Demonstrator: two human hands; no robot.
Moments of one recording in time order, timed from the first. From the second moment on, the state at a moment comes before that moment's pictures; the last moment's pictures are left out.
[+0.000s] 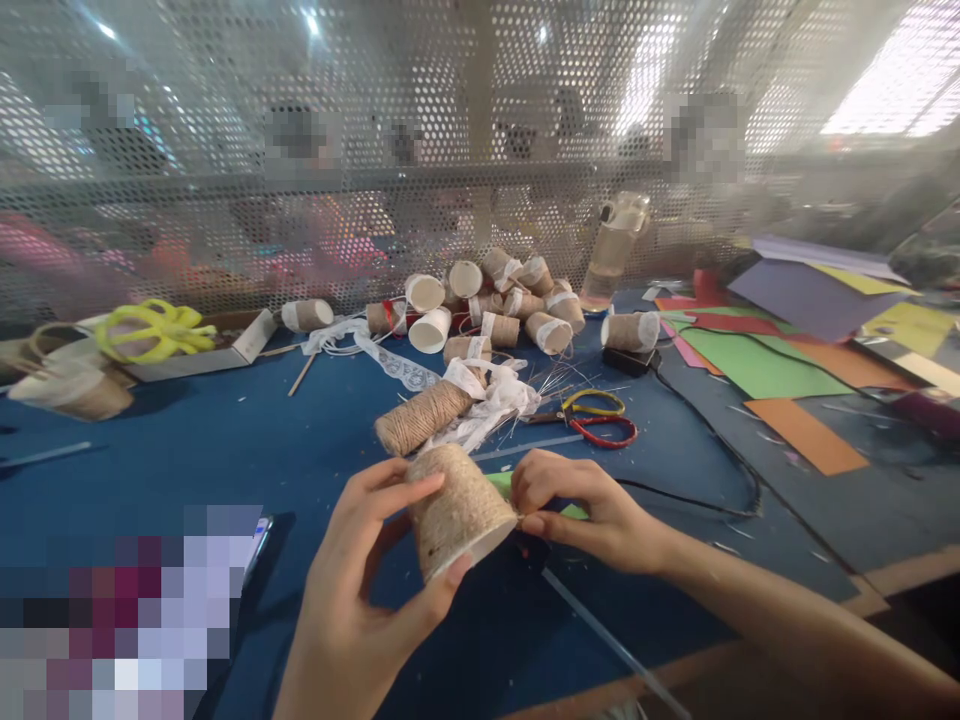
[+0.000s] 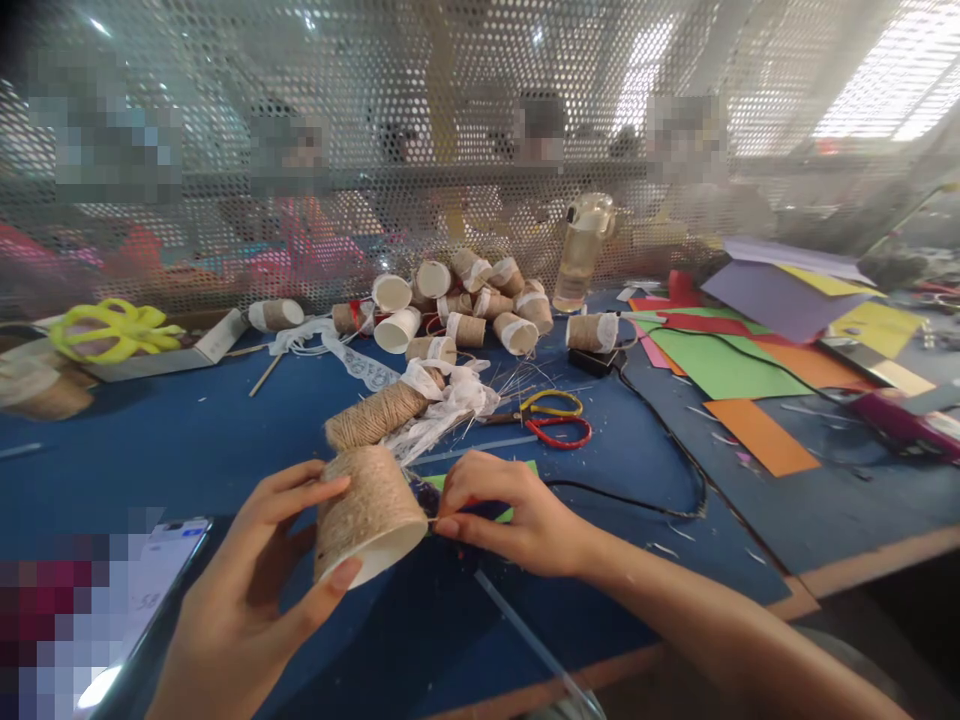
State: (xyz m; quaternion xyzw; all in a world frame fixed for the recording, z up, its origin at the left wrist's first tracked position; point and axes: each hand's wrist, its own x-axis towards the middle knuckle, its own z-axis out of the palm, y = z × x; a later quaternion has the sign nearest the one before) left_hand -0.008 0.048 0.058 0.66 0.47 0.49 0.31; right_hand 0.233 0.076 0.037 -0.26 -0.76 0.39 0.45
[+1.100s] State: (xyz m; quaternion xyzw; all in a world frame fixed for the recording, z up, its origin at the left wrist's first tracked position) left_hand -0.011 0.042 0.070 0.54 0.44 0.56 0.45; right_hand 0.176 0.181 0.046 -0.34 -0.89 0.19 0.24
